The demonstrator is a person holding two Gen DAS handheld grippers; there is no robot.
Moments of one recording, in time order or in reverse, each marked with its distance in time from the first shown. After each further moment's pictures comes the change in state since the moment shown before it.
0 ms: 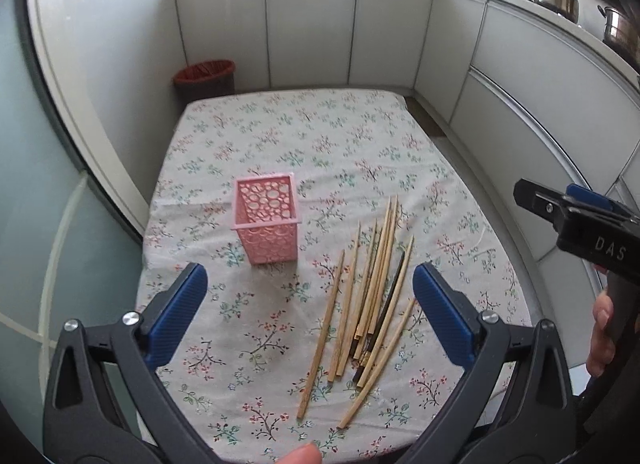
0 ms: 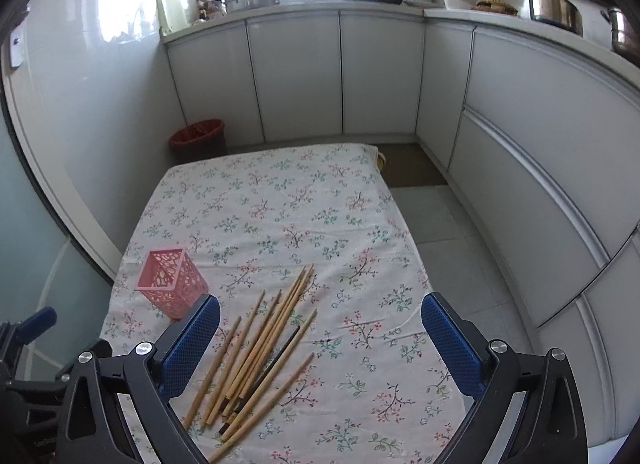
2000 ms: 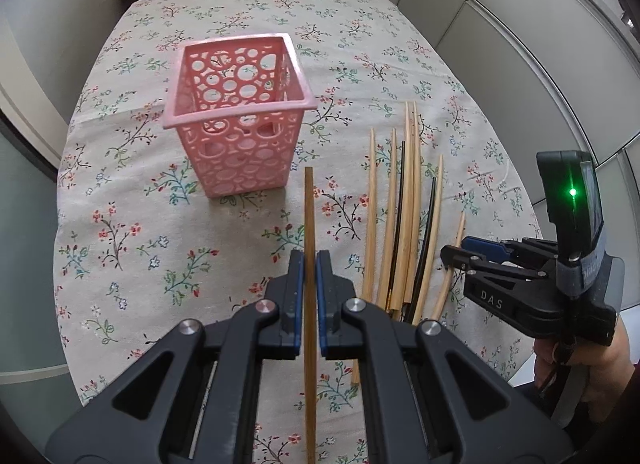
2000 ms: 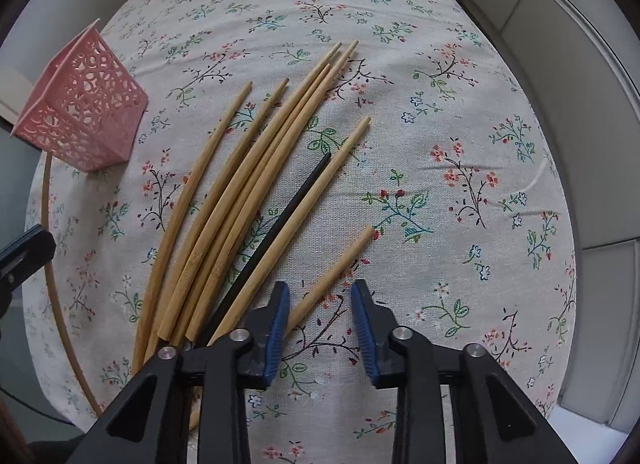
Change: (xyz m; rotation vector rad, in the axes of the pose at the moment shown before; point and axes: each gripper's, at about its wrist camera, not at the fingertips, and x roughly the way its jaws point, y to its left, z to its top) left arm 0.116 0.040 -0.035 -0.009 0.278 -0.155; right arm 0.185 0.045 -0.108 -0.077 0.550 -0.016
